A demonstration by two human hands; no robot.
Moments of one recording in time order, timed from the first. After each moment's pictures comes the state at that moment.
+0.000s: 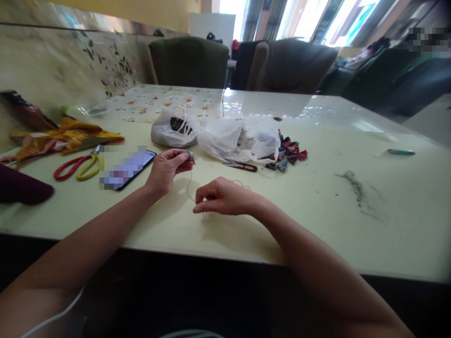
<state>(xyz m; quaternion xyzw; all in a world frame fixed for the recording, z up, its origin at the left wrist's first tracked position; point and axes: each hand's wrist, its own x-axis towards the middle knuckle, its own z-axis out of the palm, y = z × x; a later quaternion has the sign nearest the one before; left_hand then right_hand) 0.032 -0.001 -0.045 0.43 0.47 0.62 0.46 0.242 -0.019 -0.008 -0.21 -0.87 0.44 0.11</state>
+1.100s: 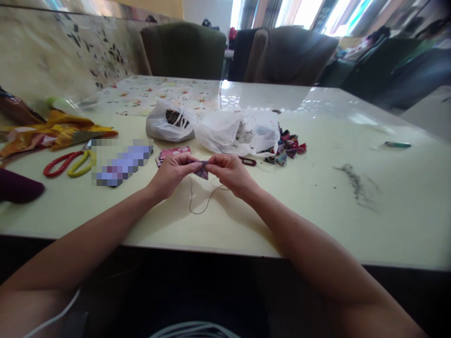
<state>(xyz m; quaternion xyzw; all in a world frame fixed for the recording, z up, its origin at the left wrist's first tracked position) 0.049 -0.021 -0.036 0.57 0.46 0.51 0.45 0.235 0.001 -0.034 -0.36 -0.67 0.53 0.37</state>
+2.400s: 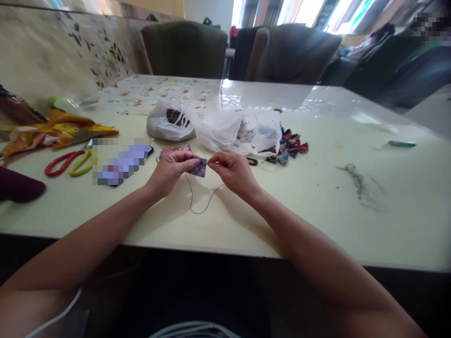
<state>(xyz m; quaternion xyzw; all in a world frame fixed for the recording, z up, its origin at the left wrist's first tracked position) 0.042 -0.013 -0.045 0.54 0.45 0.55 0.44 0.239 0.005 -0.035 -0.39 -0.78 0.26 0.41</state>
